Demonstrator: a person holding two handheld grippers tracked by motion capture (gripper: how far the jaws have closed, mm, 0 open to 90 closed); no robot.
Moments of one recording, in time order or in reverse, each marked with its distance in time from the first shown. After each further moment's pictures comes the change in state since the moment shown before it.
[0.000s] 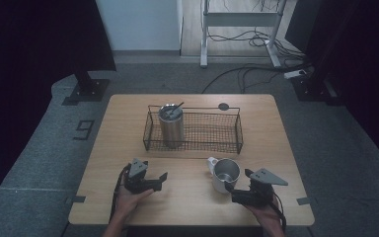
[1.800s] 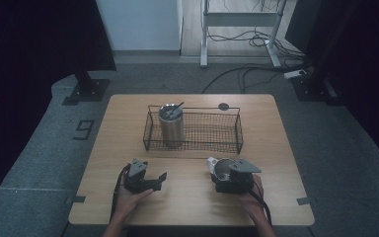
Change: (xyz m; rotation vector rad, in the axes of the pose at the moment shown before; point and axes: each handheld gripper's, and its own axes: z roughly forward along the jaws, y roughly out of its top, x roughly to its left) left arm 0.001 0.000 -0.001 0.019 0.010 -0.017; right arm 0.005 0.003 0.066 0.052 -0.035 -0.123
